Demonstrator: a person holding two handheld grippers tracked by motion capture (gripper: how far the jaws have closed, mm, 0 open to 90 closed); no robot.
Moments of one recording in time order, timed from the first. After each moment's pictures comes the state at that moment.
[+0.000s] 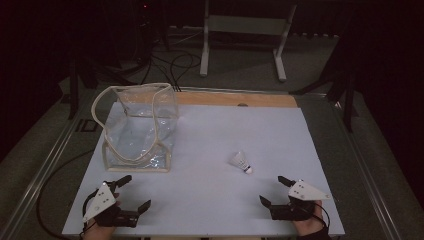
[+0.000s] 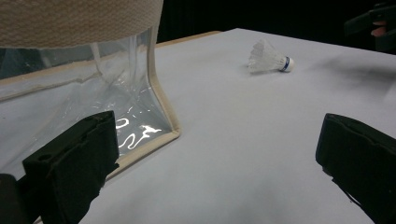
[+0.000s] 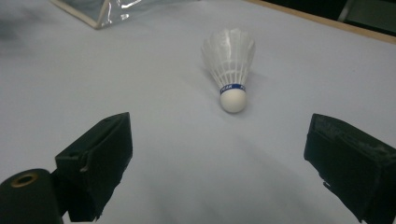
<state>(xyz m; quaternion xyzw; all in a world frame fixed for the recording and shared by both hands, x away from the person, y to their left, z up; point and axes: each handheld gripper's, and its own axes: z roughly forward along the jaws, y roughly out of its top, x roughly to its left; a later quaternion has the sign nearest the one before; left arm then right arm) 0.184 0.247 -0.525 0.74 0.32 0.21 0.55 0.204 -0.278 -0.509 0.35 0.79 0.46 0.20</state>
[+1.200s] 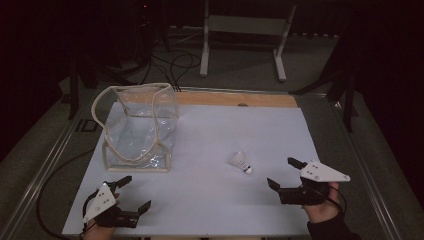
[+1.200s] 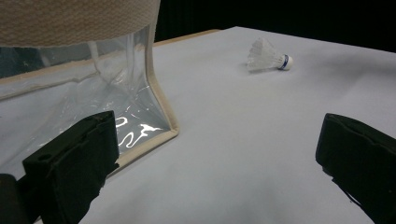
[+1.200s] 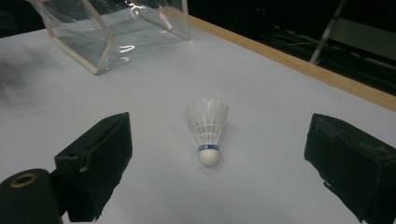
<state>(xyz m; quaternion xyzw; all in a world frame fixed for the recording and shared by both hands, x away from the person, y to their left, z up) 0.183 0.246 -0.525 0.75 0.32 0.21 0.55 0.224 -0.278 -0.426 0.35 0.79 0.46 0.21</state>
